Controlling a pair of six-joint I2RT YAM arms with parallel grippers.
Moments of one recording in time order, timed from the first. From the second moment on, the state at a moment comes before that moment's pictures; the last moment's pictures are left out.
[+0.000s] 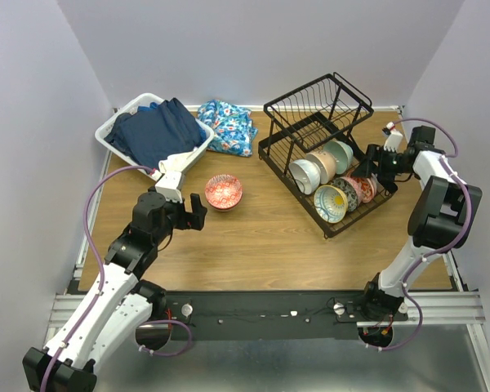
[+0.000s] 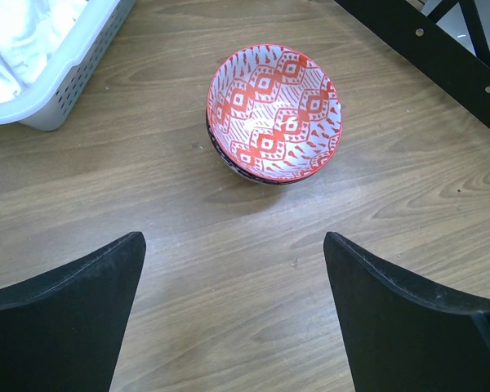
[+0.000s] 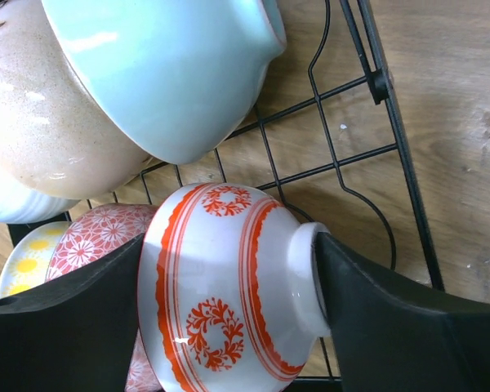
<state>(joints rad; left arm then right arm) -0.41 0.64 0.58 -0.35 -0.01 -0.21 -0.33 1.84 1.32 -0.59 -0.72 -0.25</state>
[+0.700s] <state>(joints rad) -0.41 0.64 0.58 -0.35 -0.01 -0.21 -0.33 1.71 1.27 -0.59 -0.61 -0.23</state>
